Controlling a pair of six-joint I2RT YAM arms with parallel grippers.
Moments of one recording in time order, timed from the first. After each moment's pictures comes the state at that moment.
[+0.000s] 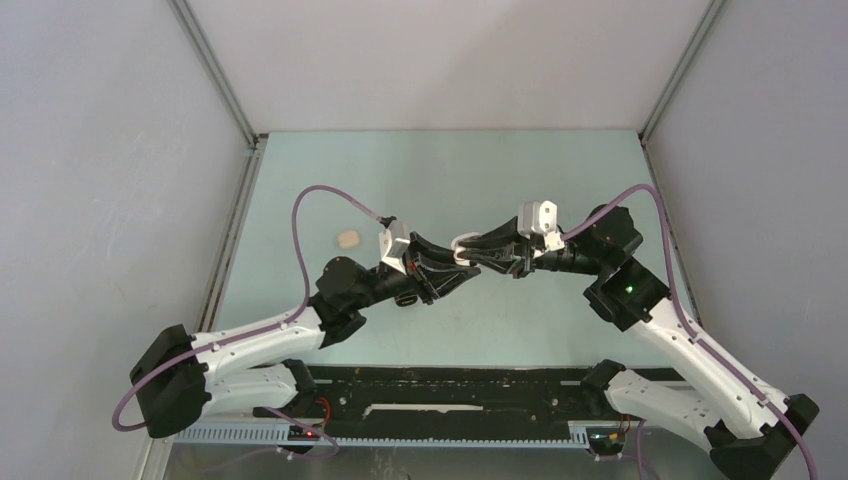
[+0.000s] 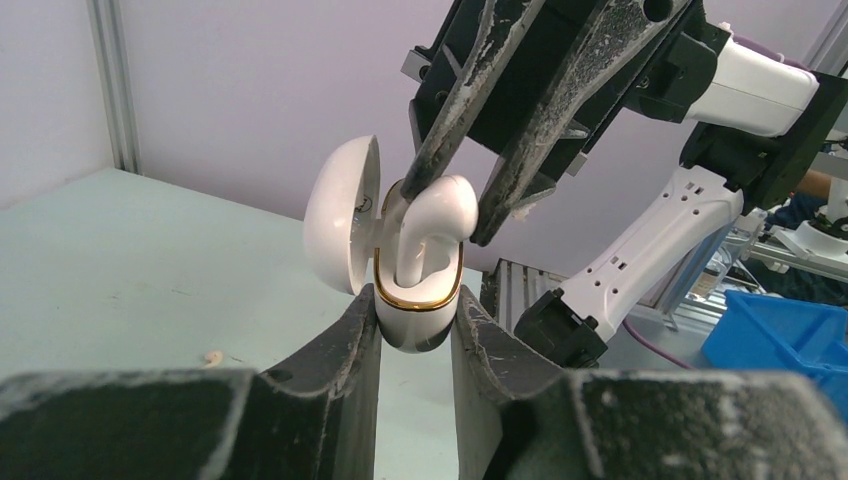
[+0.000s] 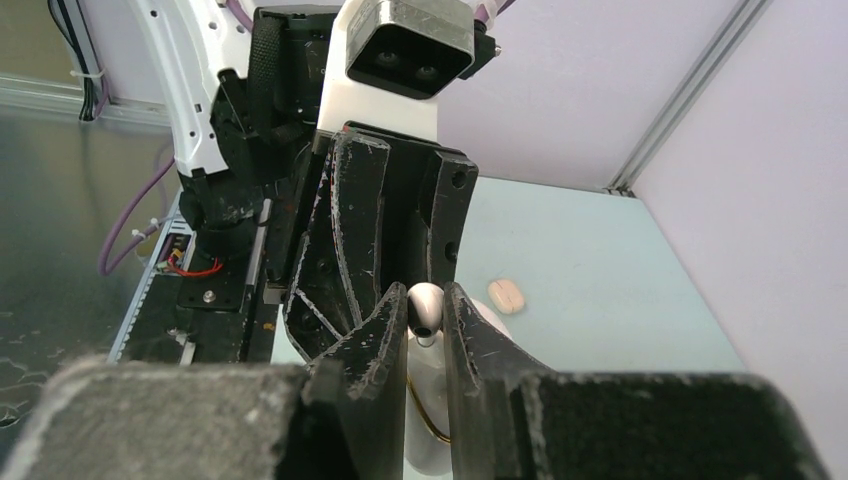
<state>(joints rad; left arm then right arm) -0.95 1.09 0.58 0.87 0.36 -0.36 0.69 0.90 0.95 0.05 -0.79 -0.17</state>
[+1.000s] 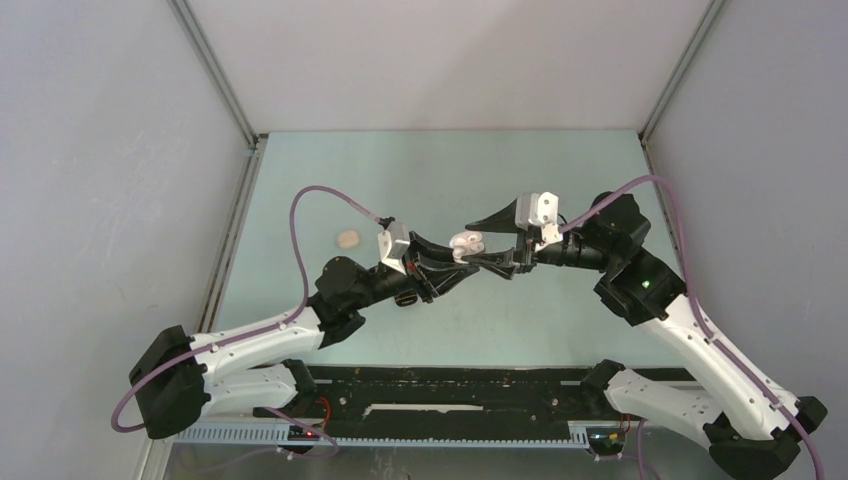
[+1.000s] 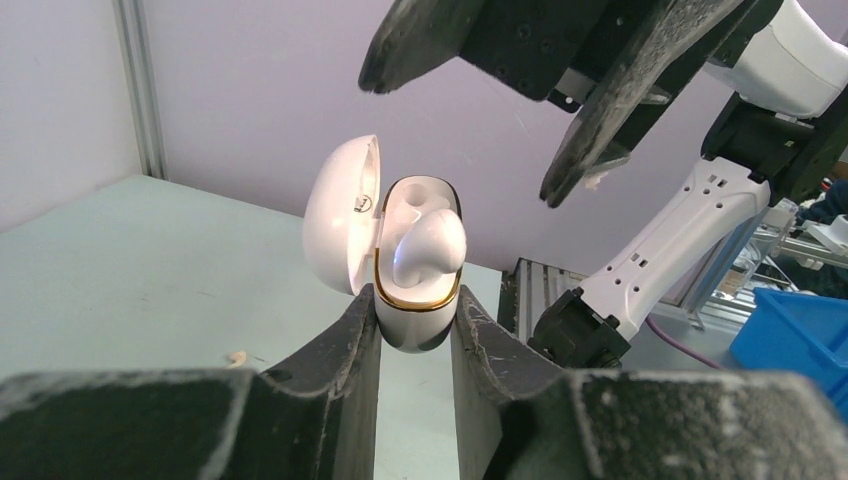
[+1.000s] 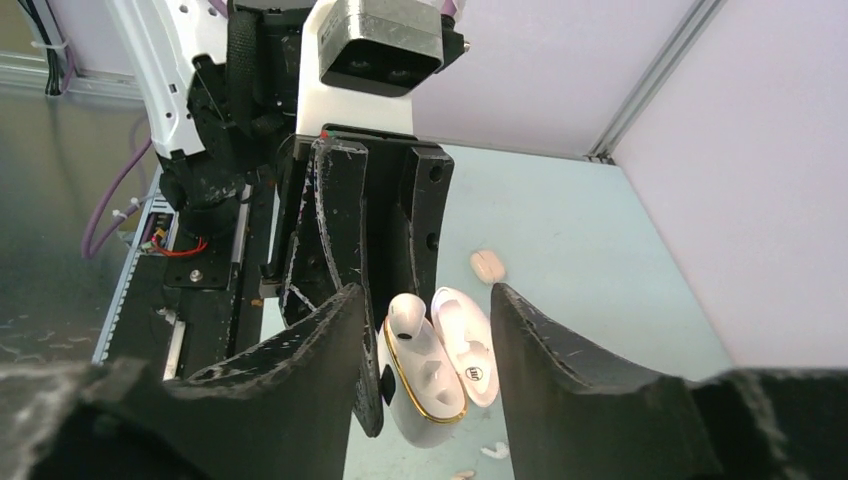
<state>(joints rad) -0.95 1.08 0.58 0.86 0.34 -0.31 0.70 0.93 1.10 -0.18 -0.73 -0.26</state>
